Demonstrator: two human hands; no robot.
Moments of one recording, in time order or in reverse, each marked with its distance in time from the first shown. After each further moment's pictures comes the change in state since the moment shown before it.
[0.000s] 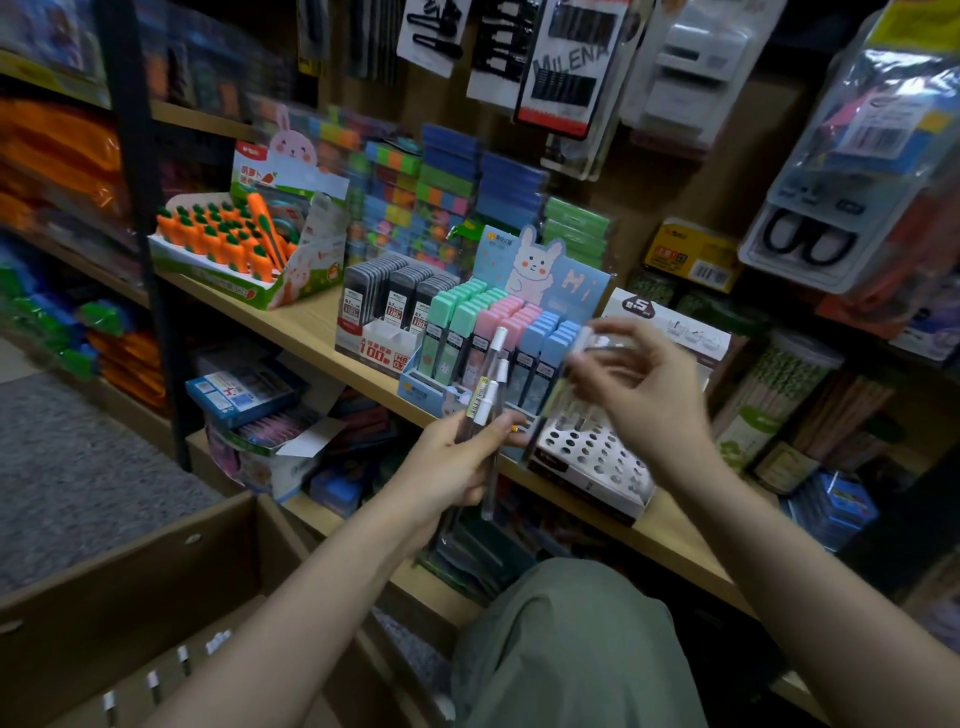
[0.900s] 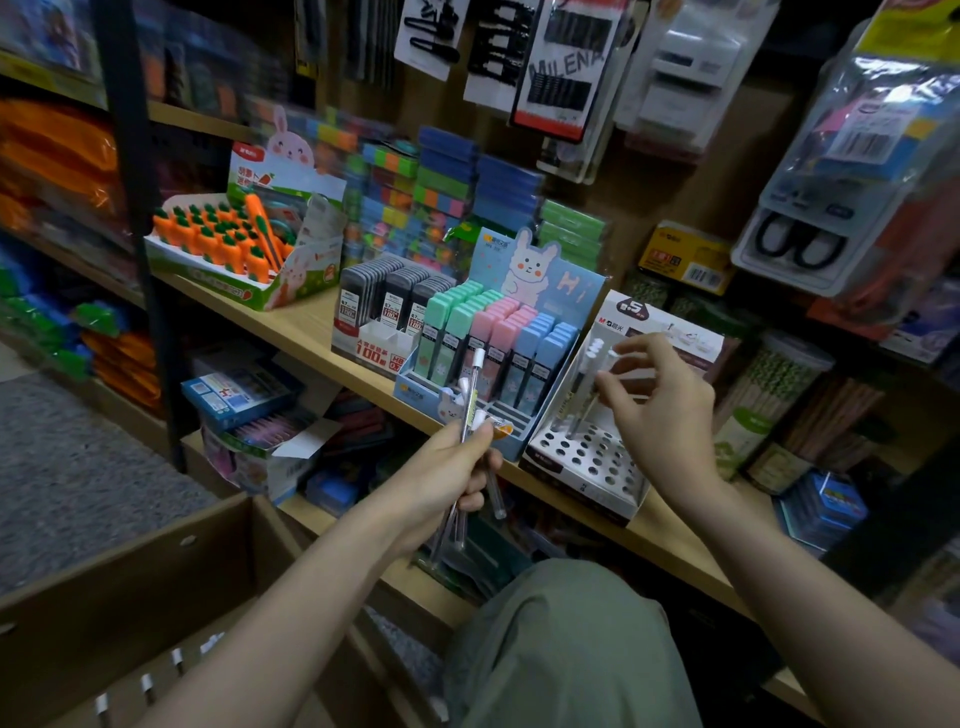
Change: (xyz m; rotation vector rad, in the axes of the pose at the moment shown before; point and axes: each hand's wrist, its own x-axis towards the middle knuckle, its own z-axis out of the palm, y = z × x) left_hand 0.004 -0.005 0.000 -0.053 0.006 -0.153; right_hand 0.004 0.035 -0.019 -0.464 0.189 -0.213
